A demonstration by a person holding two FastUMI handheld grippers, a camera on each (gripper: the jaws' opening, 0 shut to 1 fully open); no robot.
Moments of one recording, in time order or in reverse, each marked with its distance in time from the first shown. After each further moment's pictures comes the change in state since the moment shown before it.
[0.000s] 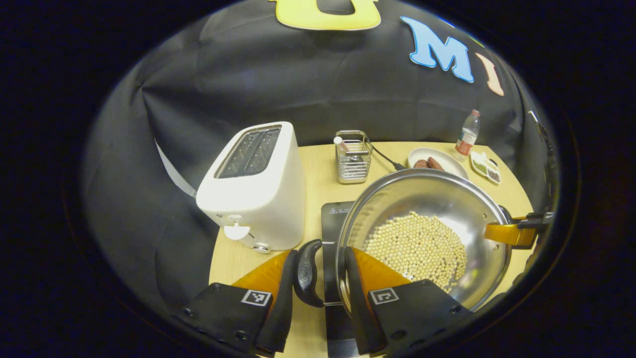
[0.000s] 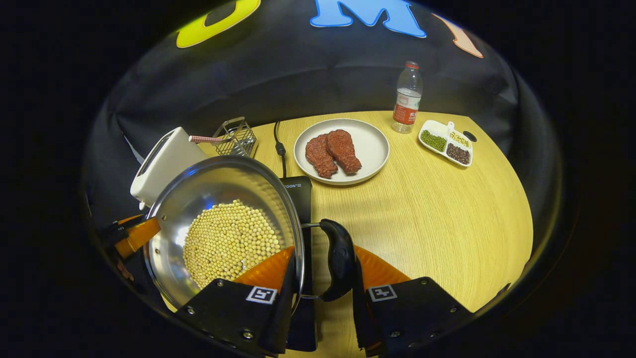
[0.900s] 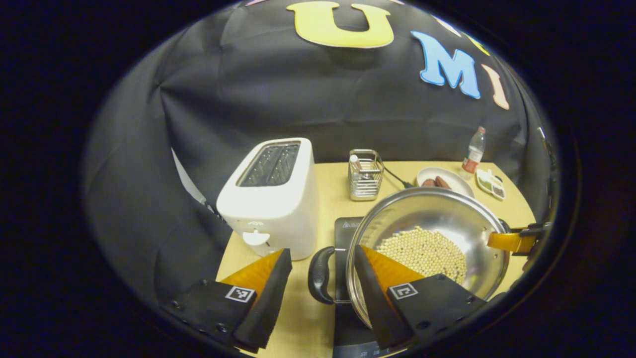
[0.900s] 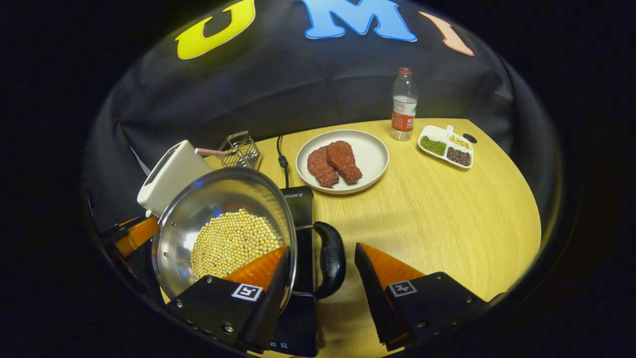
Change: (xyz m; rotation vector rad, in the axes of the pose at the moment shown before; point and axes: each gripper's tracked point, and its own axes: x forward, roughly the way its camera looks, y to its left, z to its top) left arm -0.078 0.029 0.019 -0.077 -0.147 0.047; right arm -0.011 -0.004 0.006 0.047 -0.131 0.061
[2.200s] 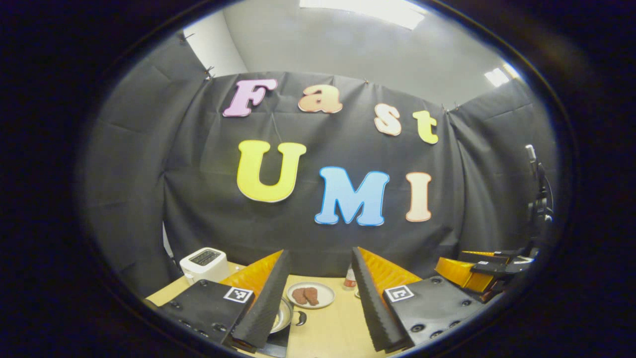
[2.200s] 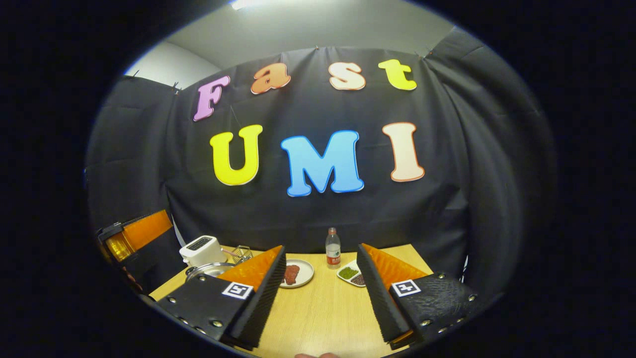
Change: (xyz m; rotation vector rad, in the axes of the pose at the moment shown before) left arm -0.390 -0.358 0.194 -0.118 -0.693 -0.092; right arm -0.342 -0.188 0.175 -0.183 -0.708 0.100
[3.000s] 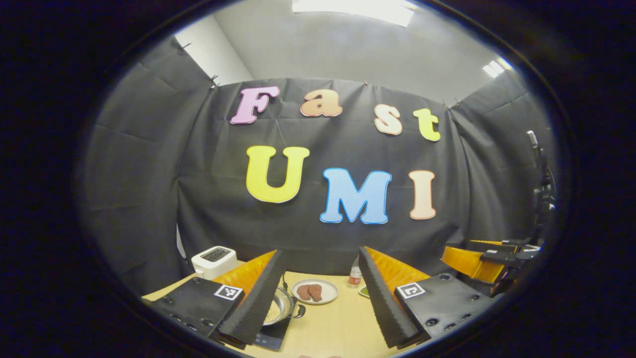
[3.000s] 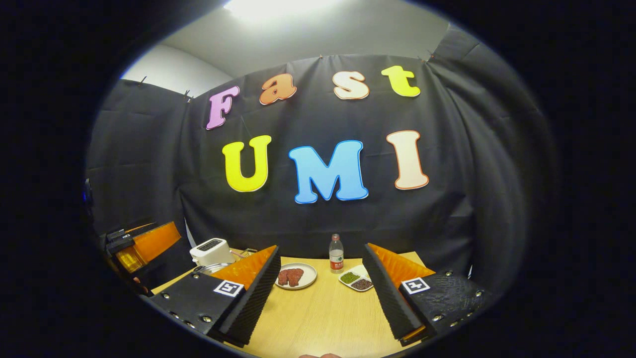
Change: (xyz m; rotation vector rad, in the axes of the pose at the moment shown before) left arm -0.033 -0.013 -0.015 0.029 0.028 0.043; right arm -0.017 -0.021 0.003 0.008 -0.006 0.038
